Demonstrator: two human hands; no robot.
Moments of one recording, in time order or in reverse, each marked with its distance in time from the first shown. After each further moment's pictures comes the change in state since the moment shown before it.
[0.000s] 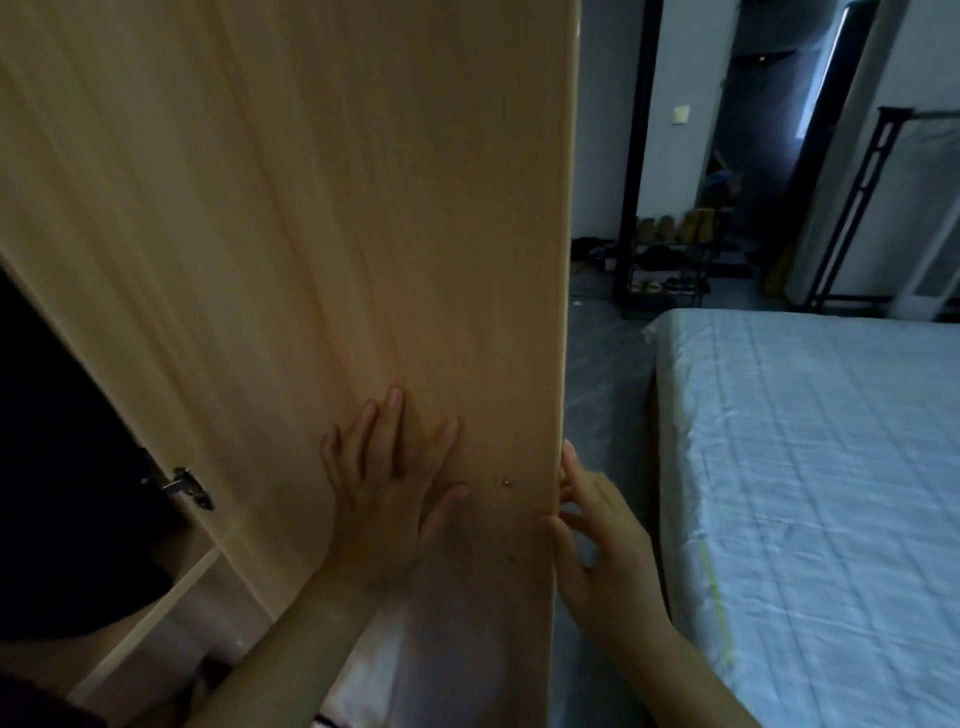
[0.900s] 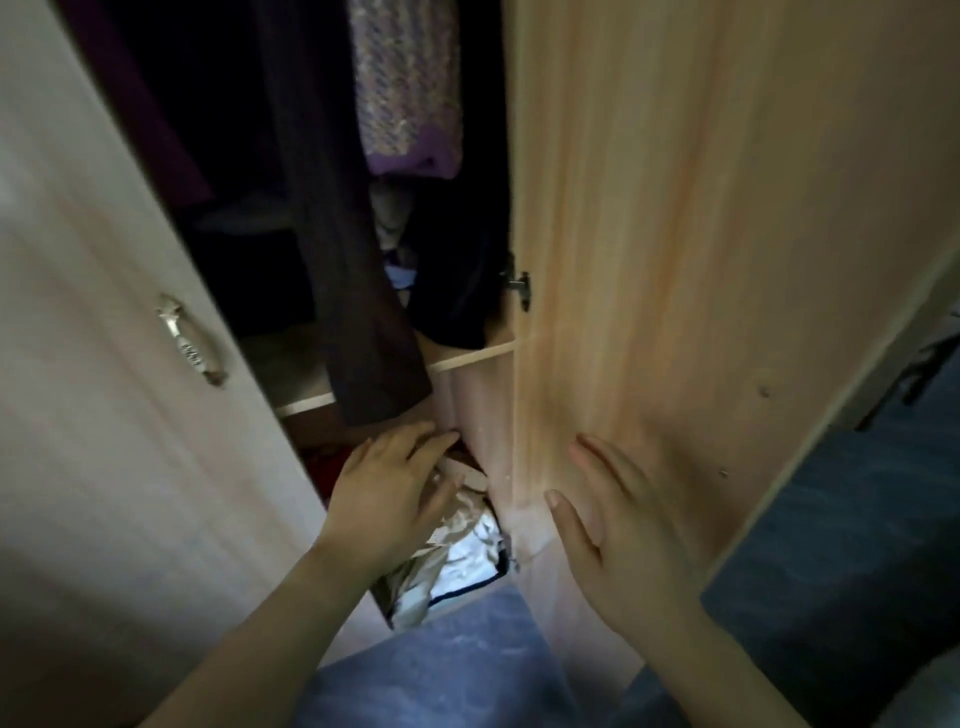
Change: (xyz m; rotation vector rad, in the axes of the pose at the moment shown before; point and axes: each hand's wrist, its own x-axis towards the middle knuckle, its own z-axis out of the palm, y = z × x) left_hand -0.159 0.061 -0.215 0.411 -0.670 -0.830; right_hand -0.066 -0.097 0.028 -0.002 -0.681 -0.178
